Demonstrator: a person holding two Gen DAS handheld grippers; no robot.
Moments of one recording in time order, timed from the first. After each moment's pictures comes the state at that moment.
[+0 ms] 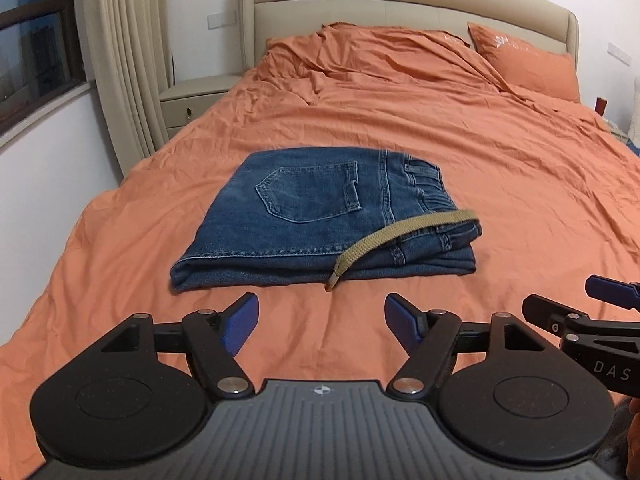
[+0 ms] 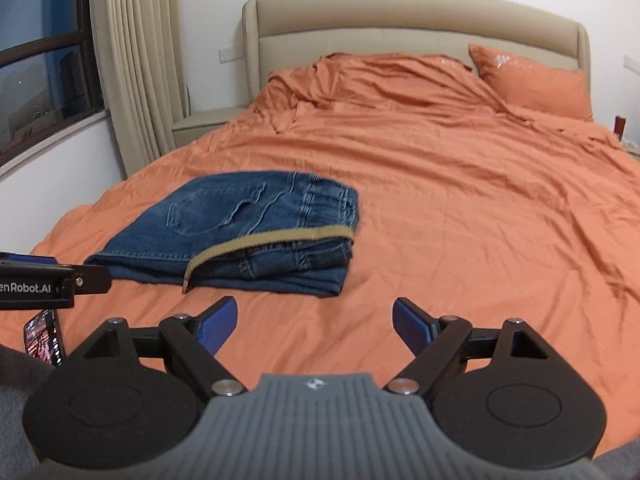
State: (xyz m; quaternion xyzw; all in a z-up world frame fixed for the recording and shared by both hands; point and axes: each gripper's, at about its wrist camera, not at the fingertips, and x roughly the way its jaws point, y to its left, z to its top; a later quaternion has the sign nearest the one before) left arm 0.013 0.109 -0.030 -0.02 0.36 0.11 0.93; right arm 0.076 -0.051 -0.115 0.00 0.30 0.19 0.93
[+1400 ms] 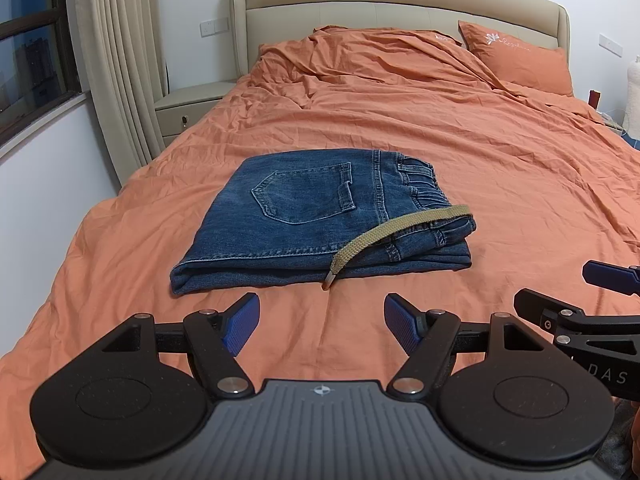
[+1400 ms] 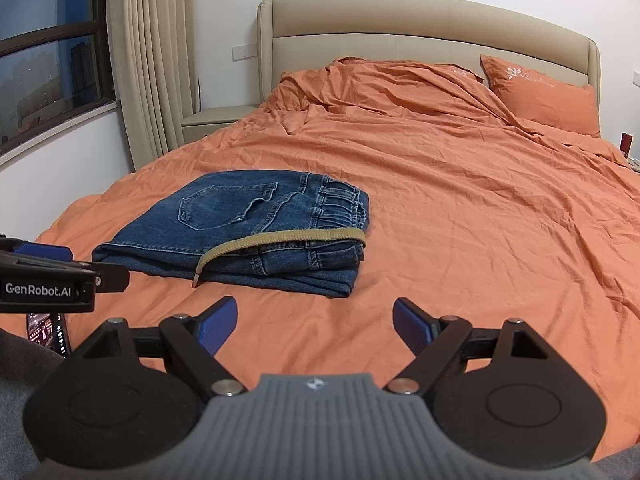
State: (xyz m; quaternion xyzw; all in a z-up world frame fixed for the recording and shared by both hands) left arm 0.009 0.103 -0.027 -0.01 0.35 0.11 0.93; right arm 0.062 -0.043 -0.108 -0.02 0.28 0.19 0.94
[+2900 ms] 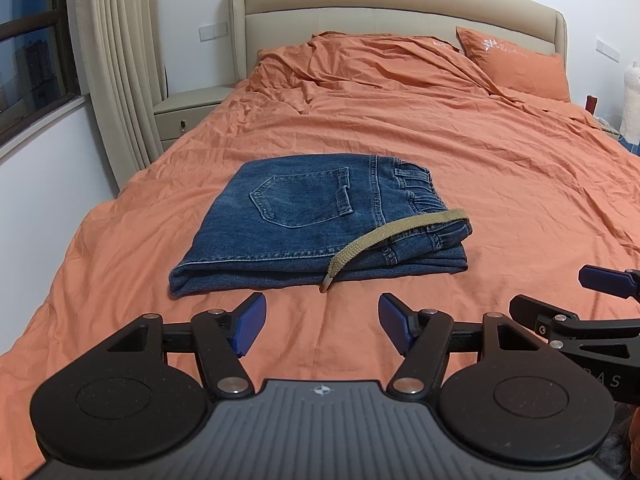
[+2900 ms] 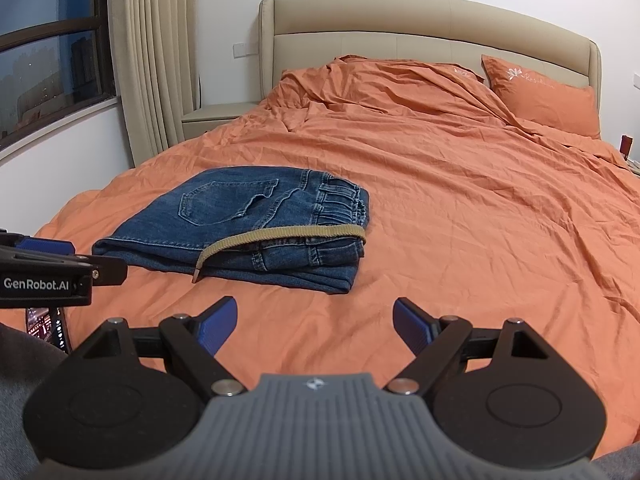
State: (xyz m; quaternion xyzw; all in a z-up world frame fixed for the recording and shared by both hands) left arm 0.008 0.100 -0.025 -0.01 0.34 0.10 0.93; right arm 0.058 -0.044 -0.108 -0.03 0.29 0.19 0.94
